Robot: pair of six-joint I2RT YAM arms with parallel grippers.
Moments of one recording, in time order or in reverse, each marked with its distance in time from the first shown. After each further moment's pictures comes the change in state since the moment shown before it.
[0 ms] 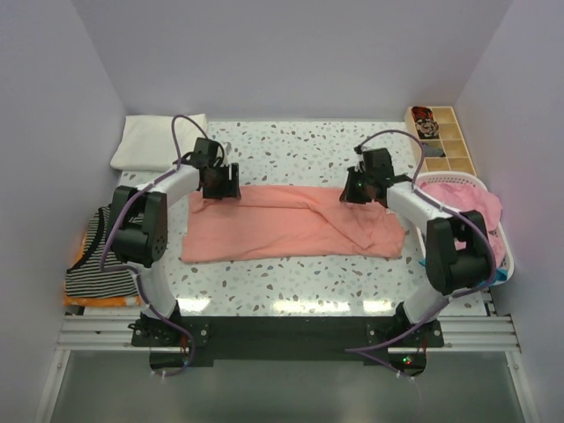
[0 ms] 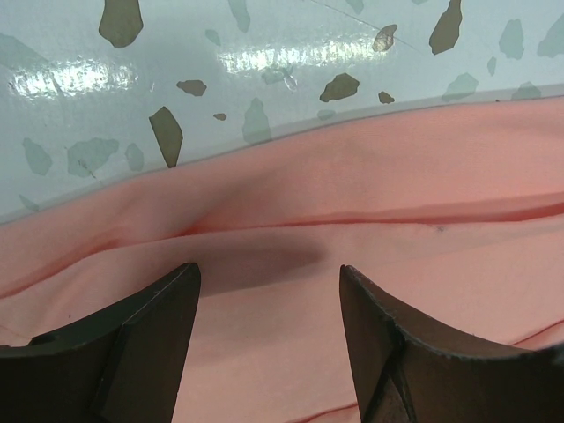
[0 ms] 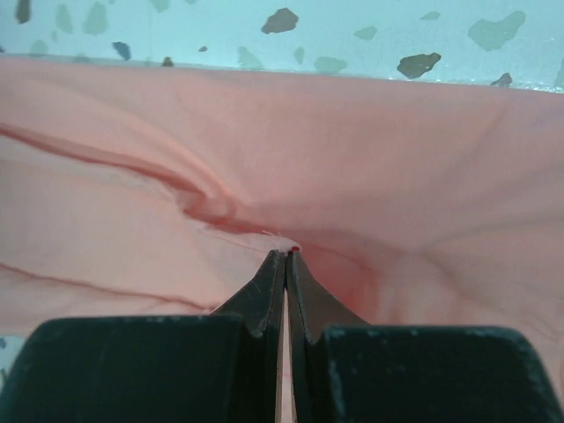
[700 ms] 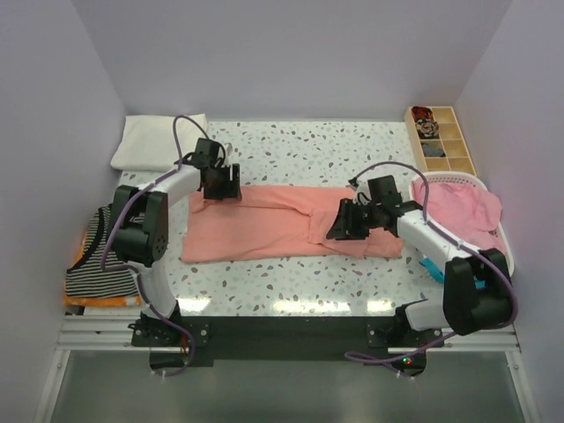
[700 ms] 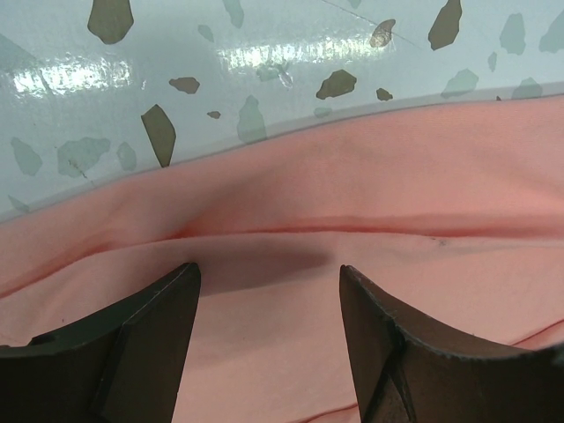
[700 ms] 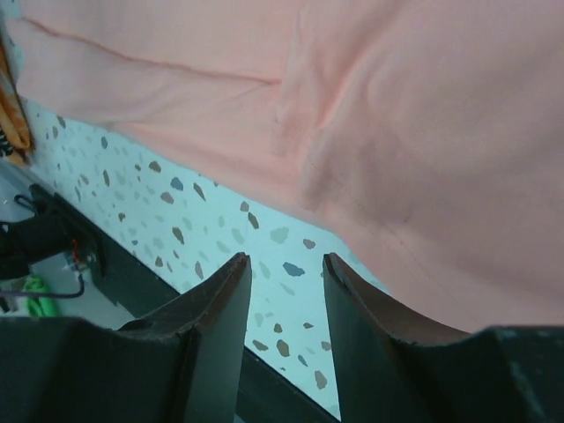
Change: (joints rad) left arm -0.005 0.006 0.000 0.001 0.000 0.000; right arm 0.030 -0.290 -0.279 -0.143 -0.396 0.053
